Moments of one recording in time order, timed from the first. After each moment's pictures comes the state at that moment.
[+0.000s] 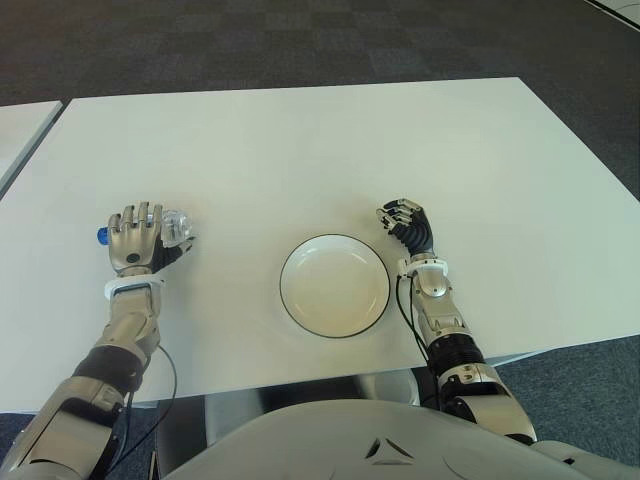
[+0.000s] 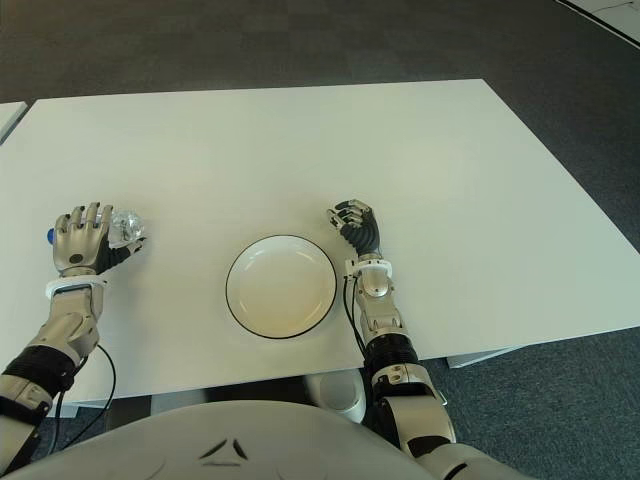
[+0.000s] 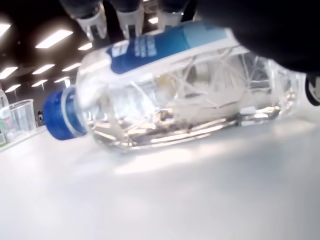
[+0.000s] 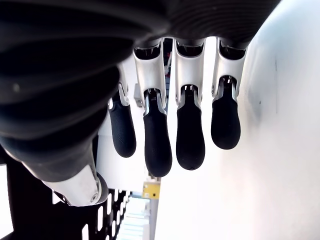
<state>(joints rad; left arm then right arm) -0.06 0.62 -0.33 0.54 0.93 0.38 0.40 -0.21 -0.04 -0.01 0.59 -0.11 -0.31 -0.12</state>
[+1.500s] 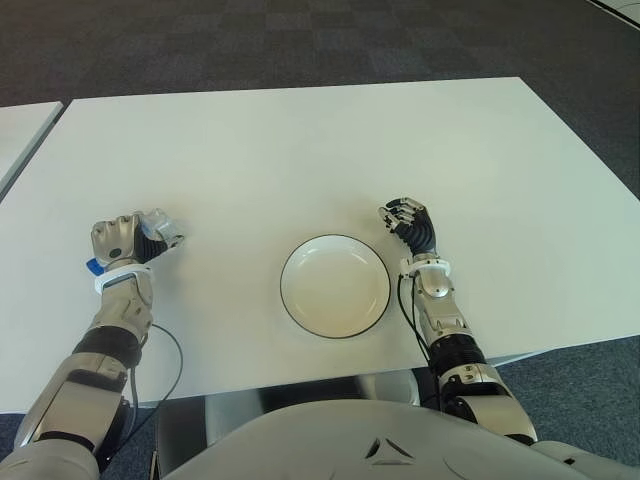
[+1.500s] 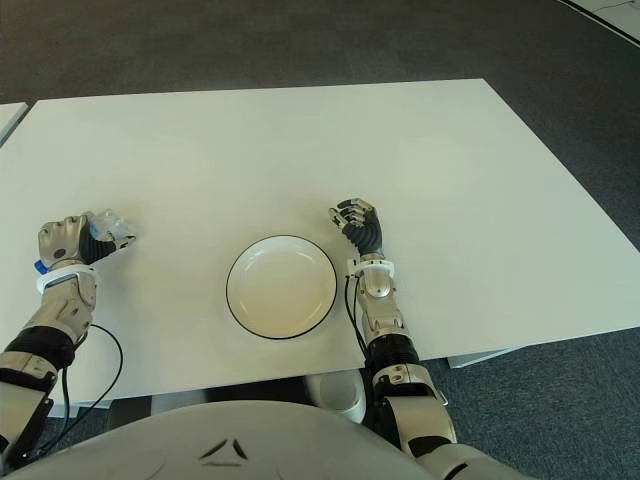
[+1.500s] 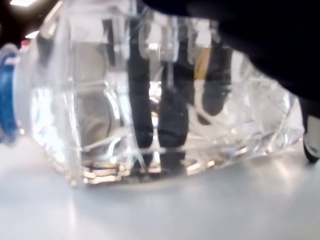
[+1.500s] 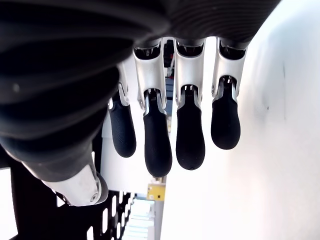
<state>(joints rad) -0.19 0.57 -0.23 0.85 0.69 0.14 0.55 -0.21 -0.04 -0.03 0.59 -0.09 -0.34 -0.11</state>
